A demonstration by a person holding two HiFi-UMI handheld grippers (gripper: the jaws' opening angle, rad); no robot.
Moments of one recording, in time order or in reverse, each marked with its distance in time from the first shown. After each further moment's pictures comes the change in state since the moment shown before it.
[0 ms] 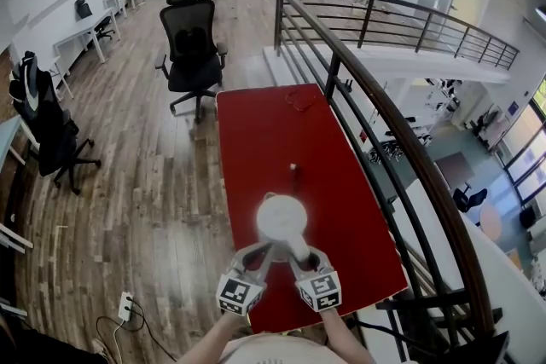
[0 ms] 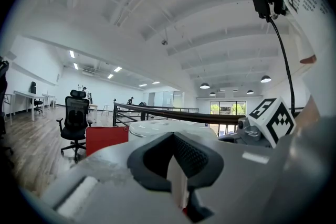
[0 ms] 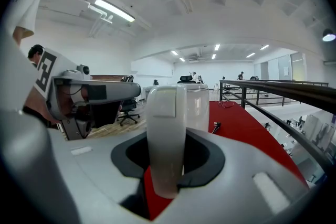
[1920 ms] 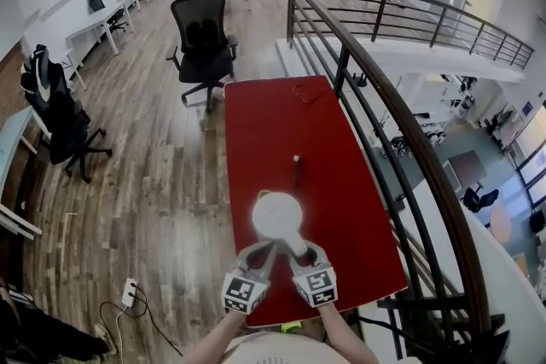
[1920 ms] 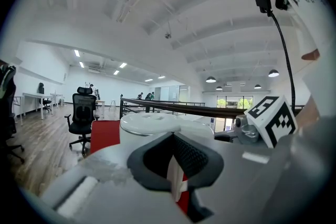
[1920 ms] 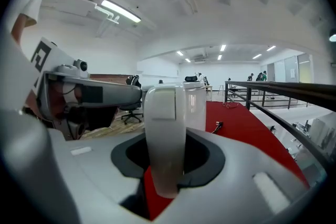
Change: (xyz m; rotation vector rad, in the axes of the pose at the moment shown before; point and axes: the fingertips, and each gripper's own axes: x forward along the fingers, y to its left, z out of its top) left arm 0.004 -0.027 -0.022 -0.006 0.071 0.078; right arm -0.005 -0.002 -0.014 -0.030 -0.010 0.053
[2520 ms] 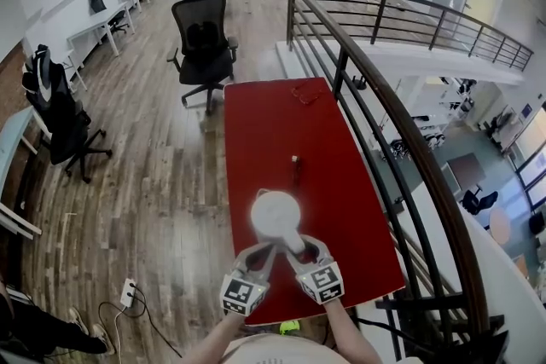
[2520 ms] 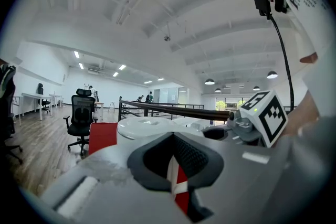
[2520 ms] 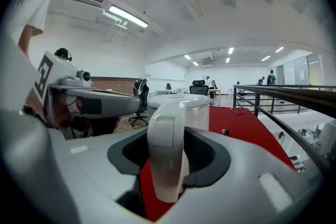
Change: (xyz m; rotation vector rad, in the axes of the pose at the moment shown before) left arm -0.008 -0.015 0.010 0.004 -0.025 -0.011; right arm -0.013 0.001 0.023 -0.043 -0.045 0.093
